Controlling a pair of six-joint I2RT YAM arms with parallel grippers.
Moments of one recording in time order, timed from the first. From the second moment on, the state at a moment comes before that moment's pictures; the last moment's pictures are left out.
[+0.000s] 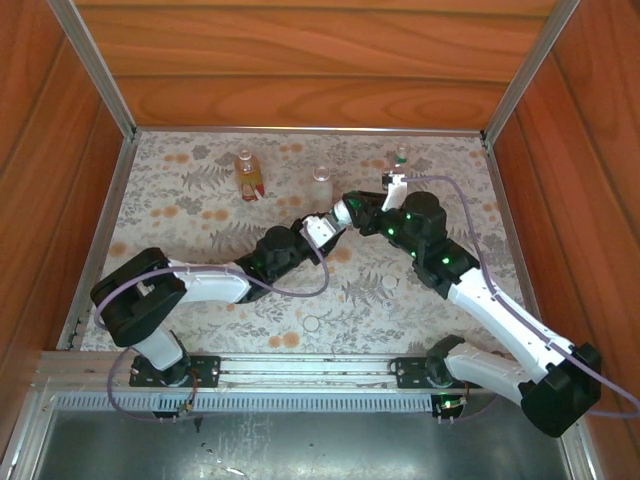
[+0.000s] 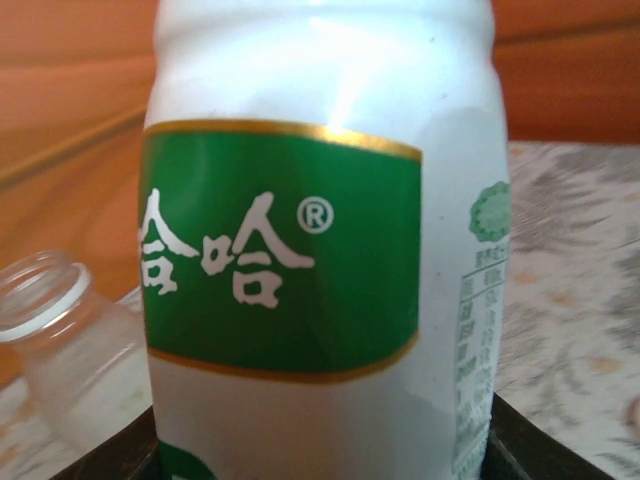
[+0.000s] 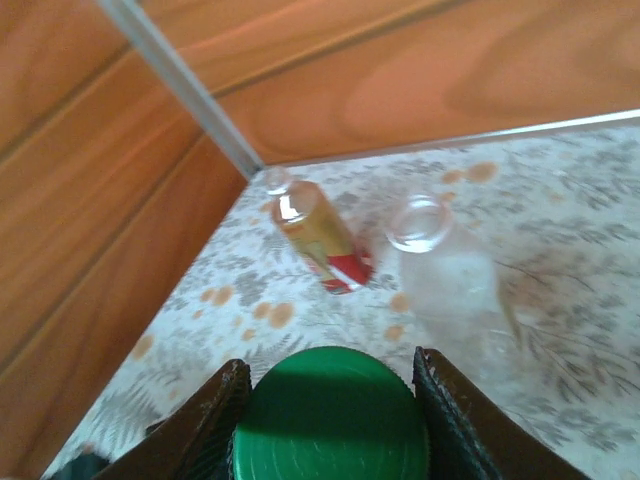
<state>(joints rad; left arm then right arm) -0.96 1.63 0.69 0.82 -0.16 0.29 0.64 1.03 0.81 -0.06 -0.08 0.51</state>
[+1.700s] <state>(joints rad) -0.75 1.44 0.49 0.84 0.48 0.00 0.62 1.03 0.86 -0.22 -0.27 0.18</state>
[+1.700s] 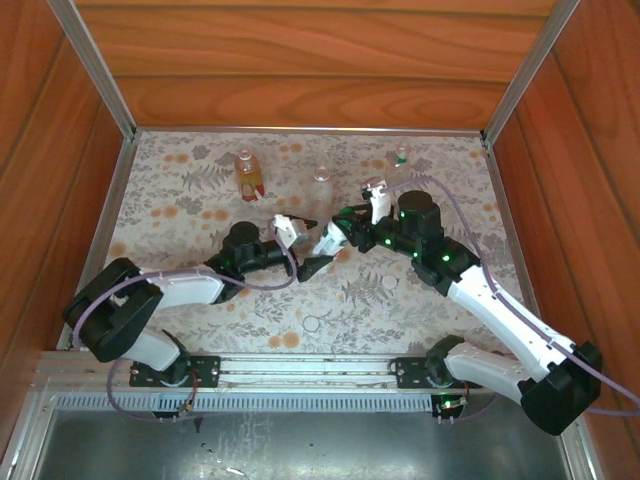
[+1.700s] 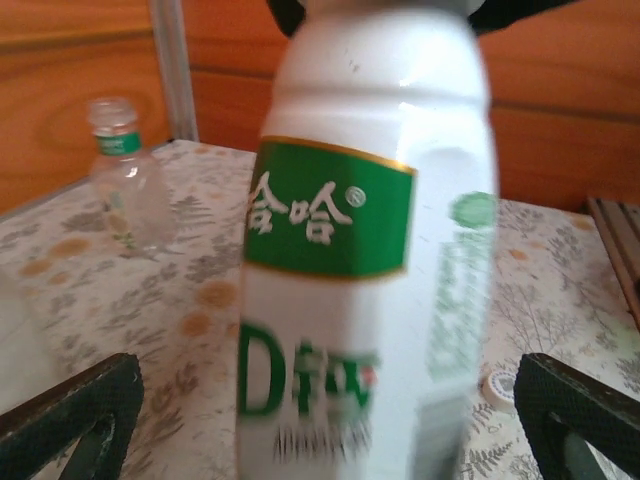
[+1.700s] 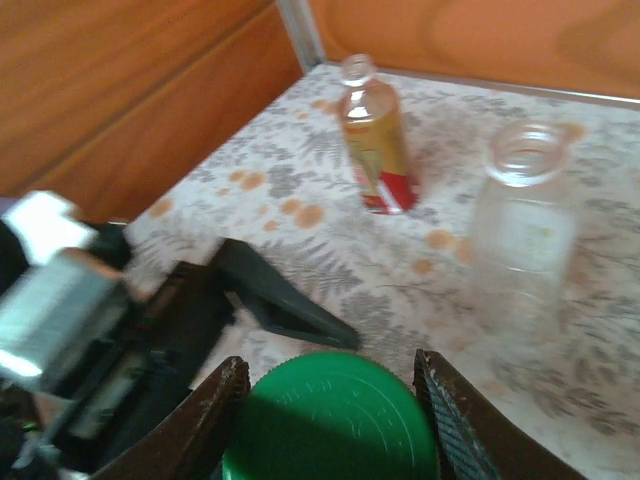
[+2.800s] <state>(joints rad) -0.75 1.30 0.24 0.86 0.21 -0.13 0.33 1.92 1.54 -0.16 -0.15 -0.08</state>
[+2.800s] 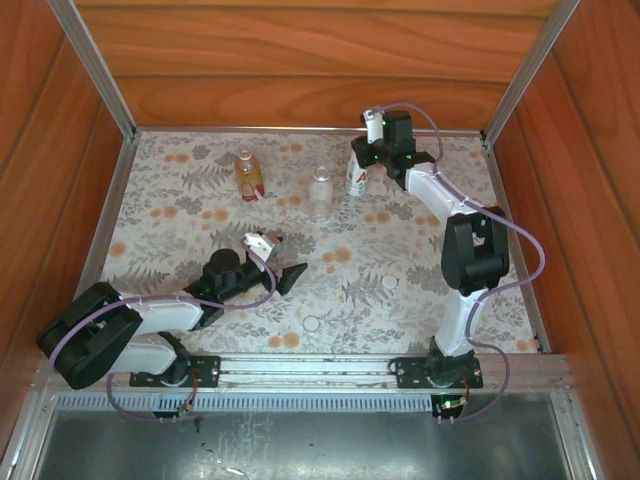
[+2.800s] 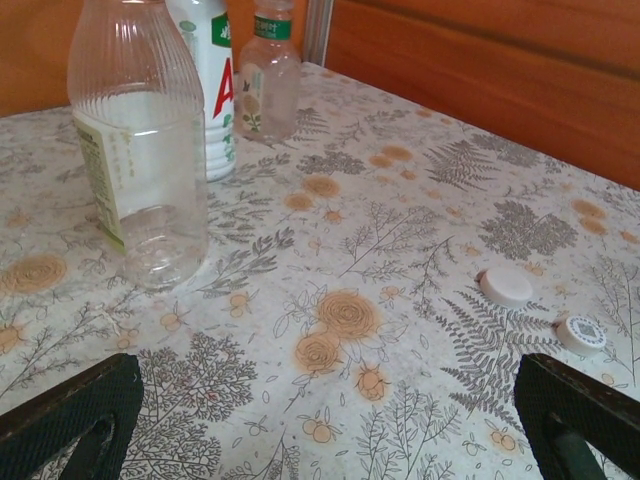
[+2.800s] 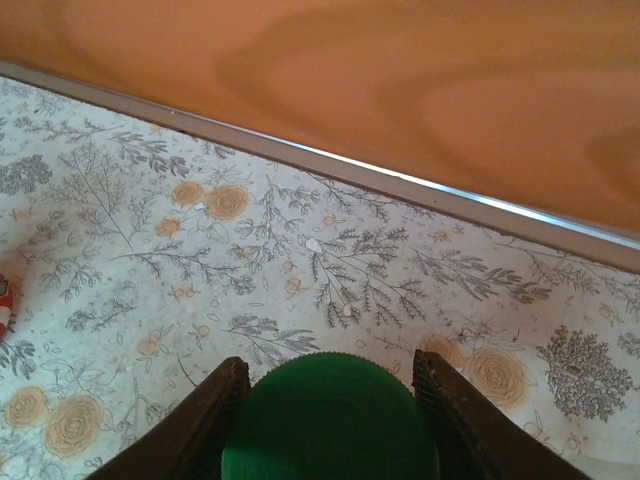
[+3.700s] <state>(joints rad) -0.56 1.81 0.67 0.96 0.31 0.04 0.43 1.54 1.28 -0.19 -0.29 -0.07</state>
